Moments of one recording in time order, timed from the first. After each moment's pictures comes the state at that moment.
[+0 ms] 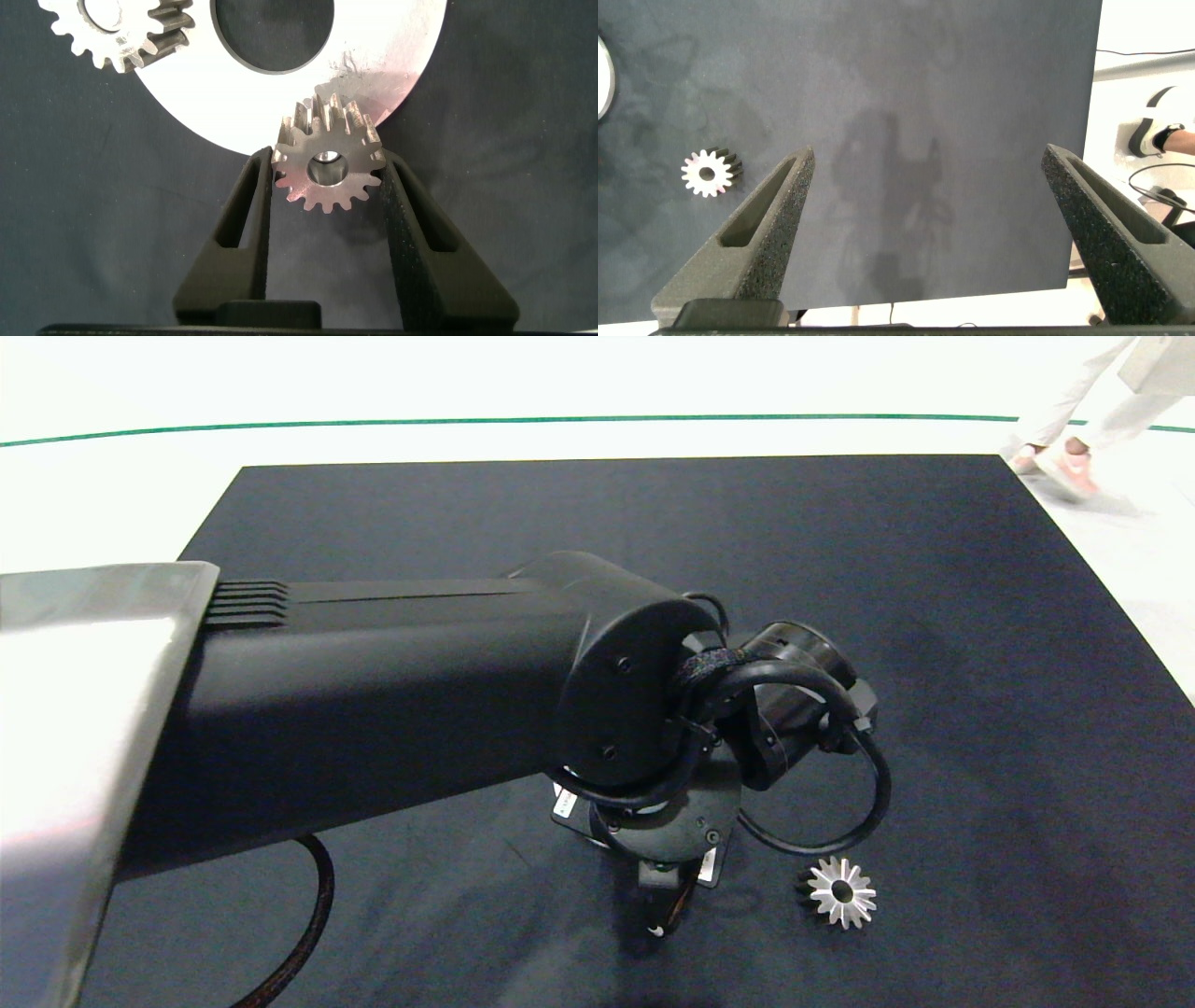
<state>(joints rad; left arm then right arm) -1.03 2.13 -2.00 1.02 0.52 -0.52 0.23 1.12 -1.48 0.96 -0.32 0.04</state>
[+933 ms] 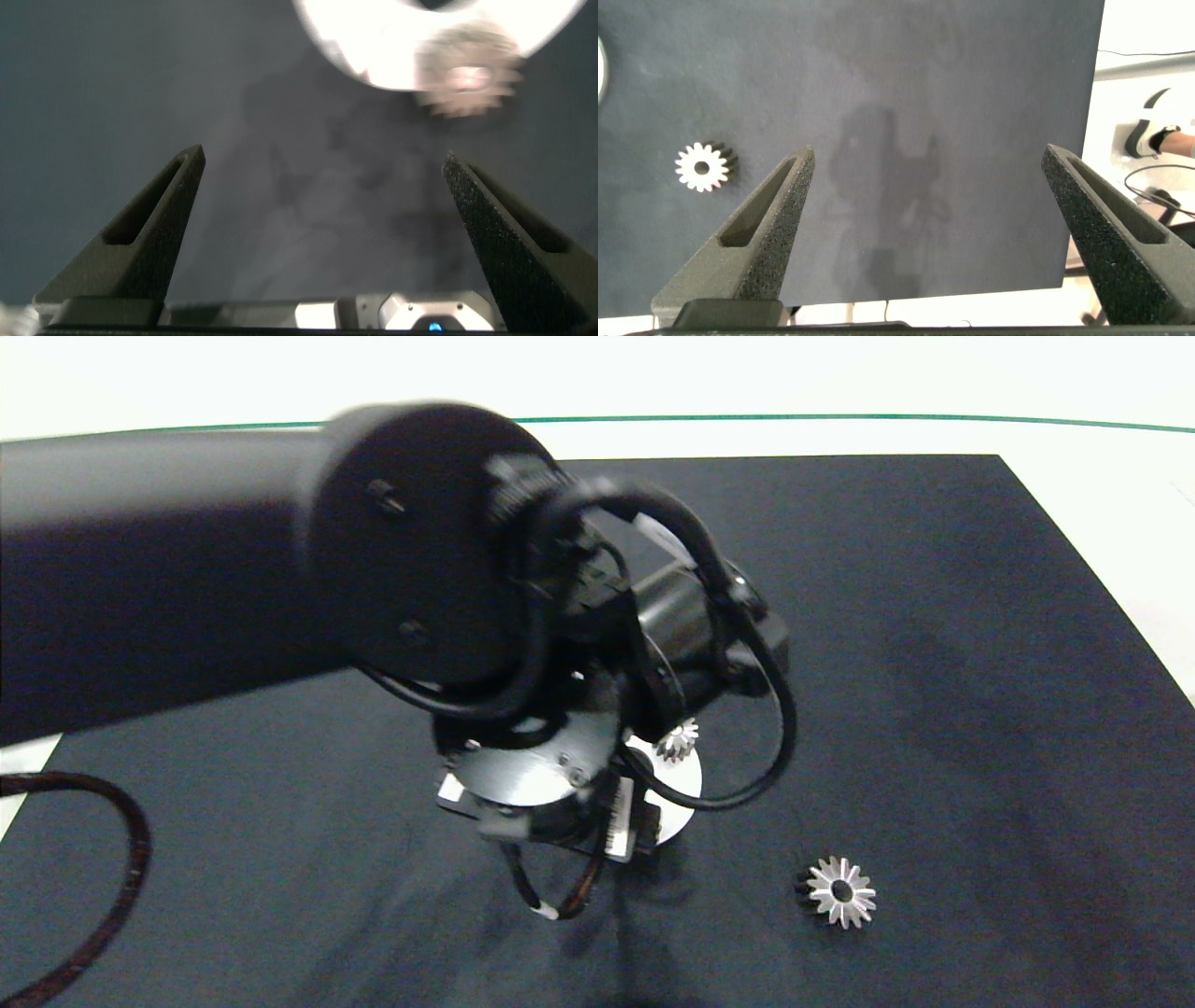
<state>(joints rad) -0.97 1.95 -1.99 1.26 0.52 -0.65 0.22 1.13 -1.47 0.96 -0.31 0.02</state>
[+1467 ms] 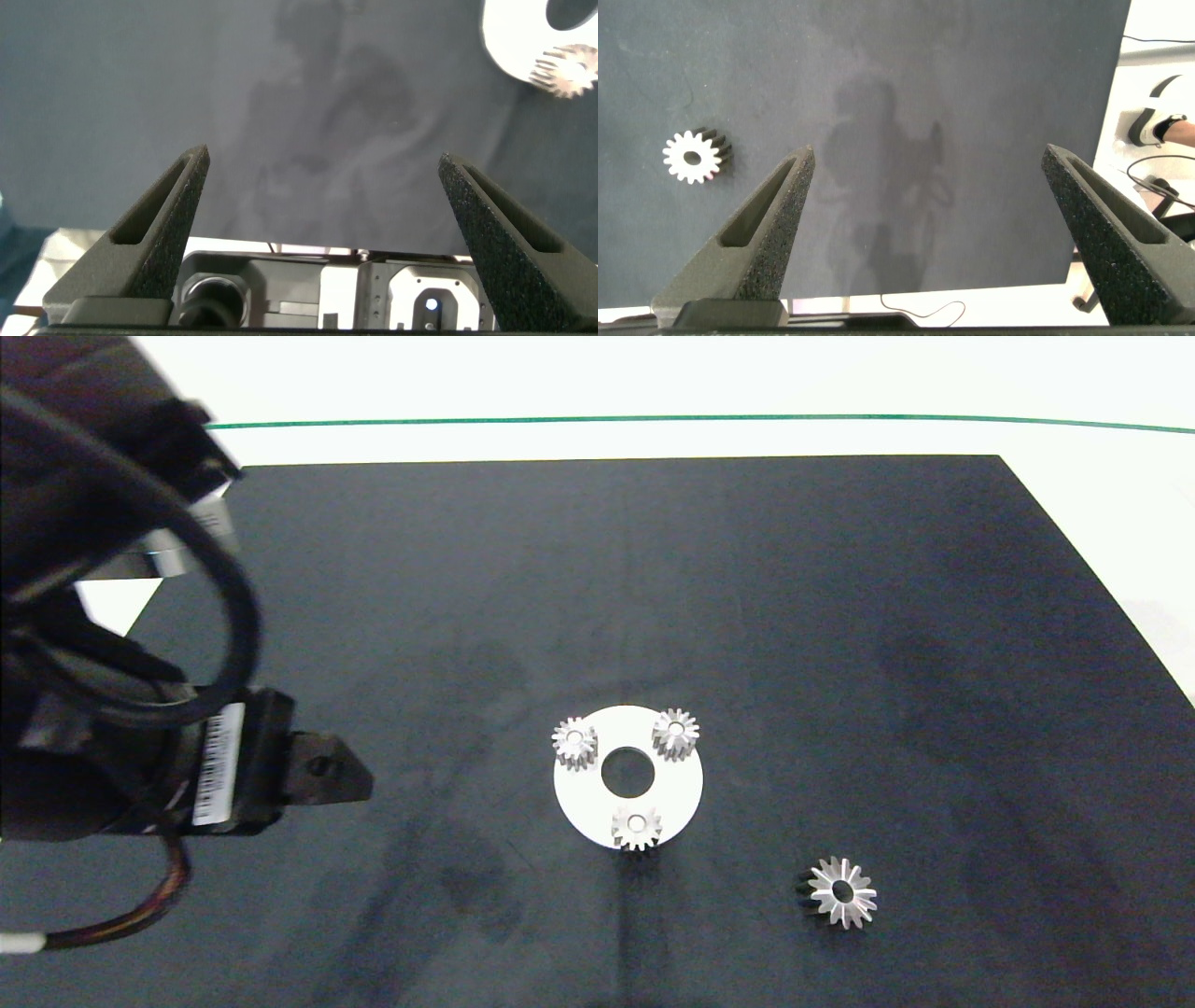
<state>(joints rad) -0.85 1.46 -1.70 1.32 0.53 -0.77 0.23 1.18 -1.43 0.94 -0.30 0.02</state>
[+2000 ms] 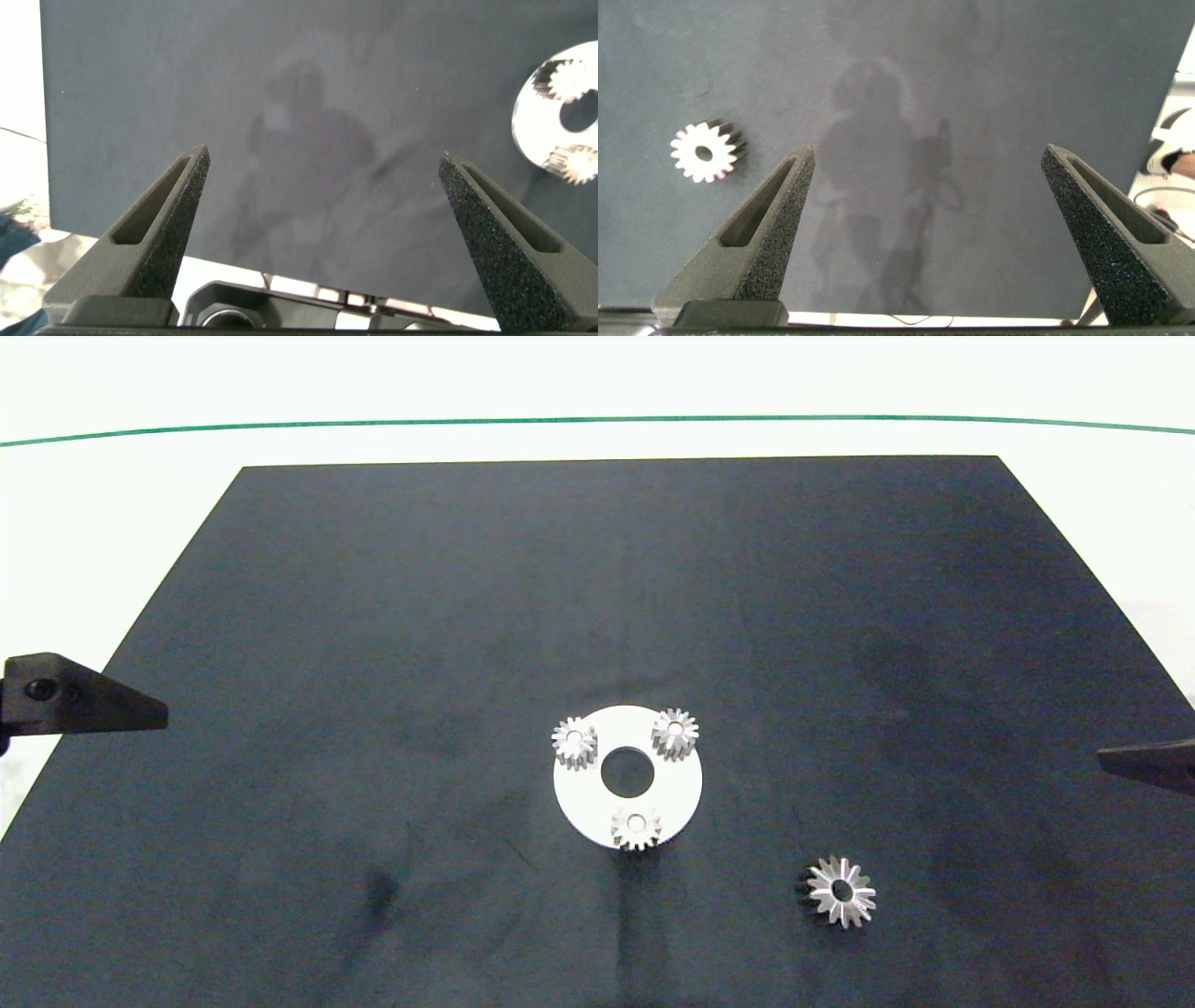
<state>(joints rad) -0.59 1.25 -1.63 1.21 0.53 -0.62 0.34 1.21 -1.29 0.79 -0.33 0.00</state>
